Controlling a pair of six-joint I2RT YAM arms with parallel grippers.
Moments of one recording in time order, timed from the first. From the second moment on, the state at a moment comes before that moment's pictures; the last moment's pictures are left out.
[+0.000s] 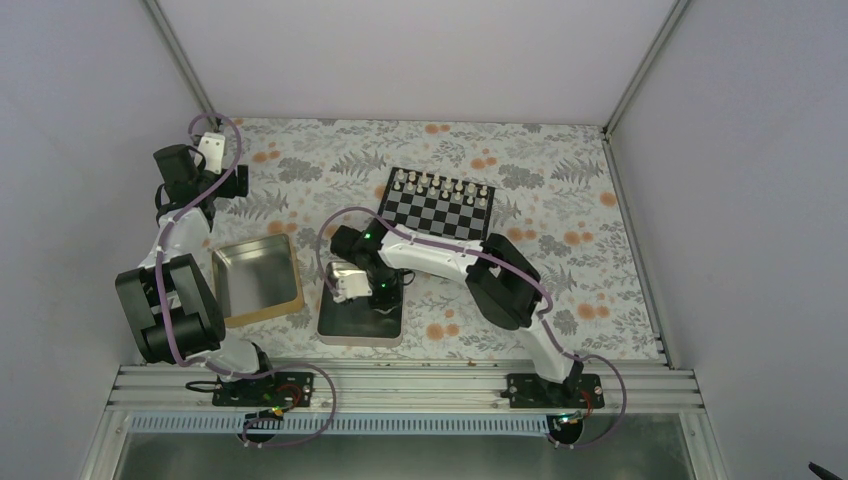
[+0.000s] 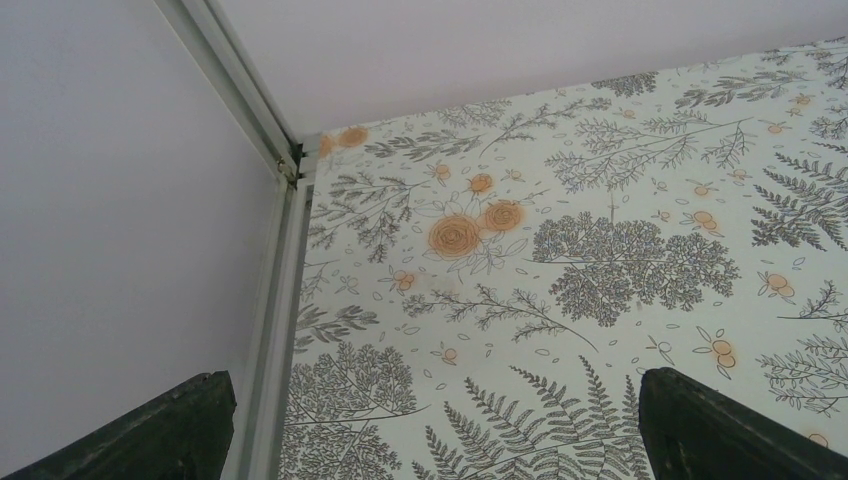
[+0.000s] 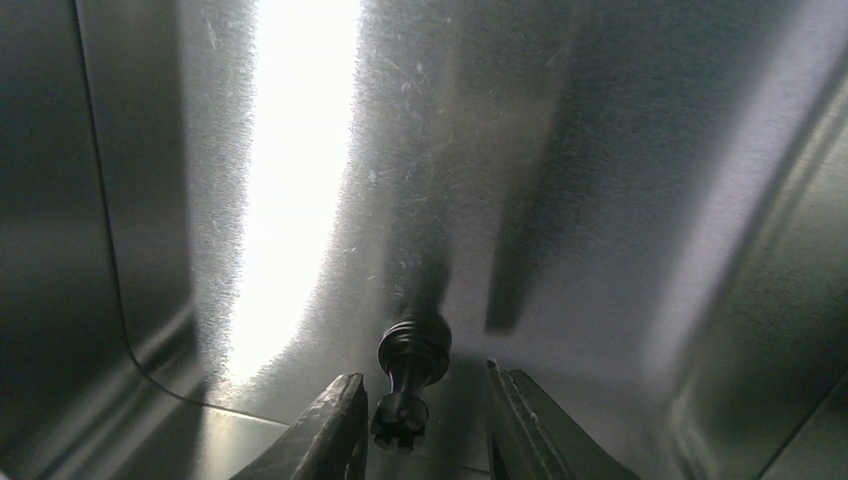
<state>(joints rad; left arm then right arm) 0.36 1.51 1.00 0.01 0.27 0.33 1.08 2.19 1.76 -1.17 -0.10 -0.66</state>
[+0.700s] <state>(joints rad) 0.36 1.51 1.00 0.01 0.27 0.33 1.06 2.19 1.87 -1.22 -0.07 -0.66</state>
